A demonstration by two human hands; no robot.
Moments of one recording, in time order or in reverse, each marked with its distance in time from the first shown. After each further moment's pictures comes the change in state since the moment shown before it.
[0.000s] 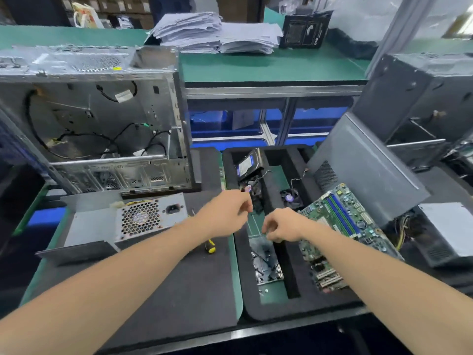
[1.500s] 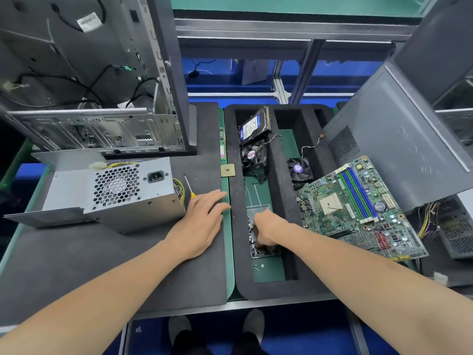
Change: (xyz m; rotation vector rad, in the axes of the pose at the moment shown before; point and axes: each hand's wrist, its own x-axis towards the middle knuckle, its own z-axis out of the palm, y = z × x) left_hand -0.058 -0.087 0.127 0.213 0.216 0.079; right_hand 0.062 0.006 0.104 -0.334 -0.262 0.098
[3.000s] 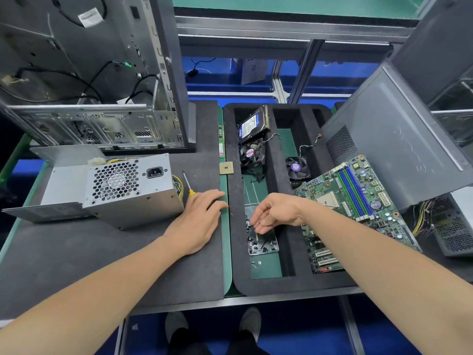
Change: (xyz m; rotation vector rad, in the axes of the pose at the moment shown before) left_hand 0.002 0.009 -0.012 0.016 -0.088 -0.061; right_hand -0.016 0.051 -0.031 1.132 -0.294 -0.106
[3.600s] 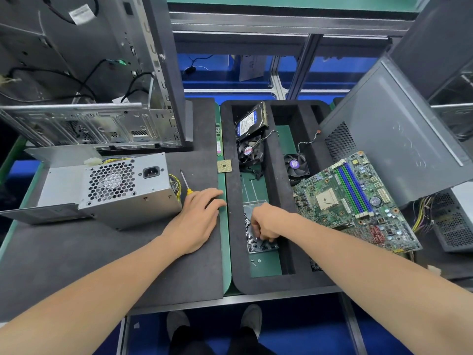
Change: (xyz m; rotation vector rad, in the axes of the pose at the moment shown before) left_hand 0.000 -0.003 0.004 0.000 0.041 0.031; right_hand 0.010 -0.003 0.041 -1.003 0.207 0.045
